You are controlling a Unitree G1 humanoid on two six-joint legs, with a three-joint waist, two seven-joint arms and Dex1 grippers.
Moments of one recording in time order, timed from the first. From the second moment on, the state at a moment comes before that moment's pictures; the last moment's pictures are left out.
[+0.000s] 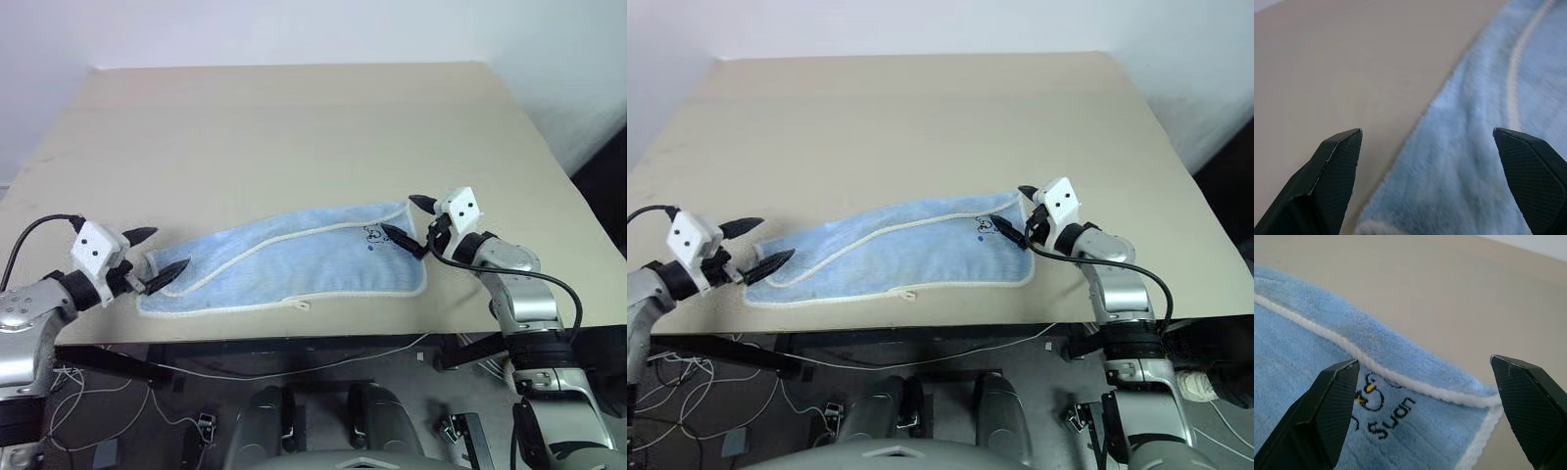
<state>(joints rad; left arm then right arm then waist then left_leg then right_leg) -0.01 0.86 0.32 0.08 -0.36 0.05 -1.03 -0.43 -0.47 -0.06 0.24 0.21 0.10 0.76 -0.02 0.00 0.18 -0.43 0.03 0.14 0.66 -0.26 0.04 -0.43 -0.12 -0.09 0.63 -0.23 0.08</state>
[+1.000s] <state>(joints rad) -0.20 0.93 0.12 0.45 -0.13 -0.51 -1.15 -0.36 -0.43 -0.05 0.18 0.21 0.10 0.70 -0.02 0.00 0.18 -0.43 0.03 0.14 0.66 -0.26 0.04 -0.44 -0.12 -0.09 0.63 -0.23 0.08</state>
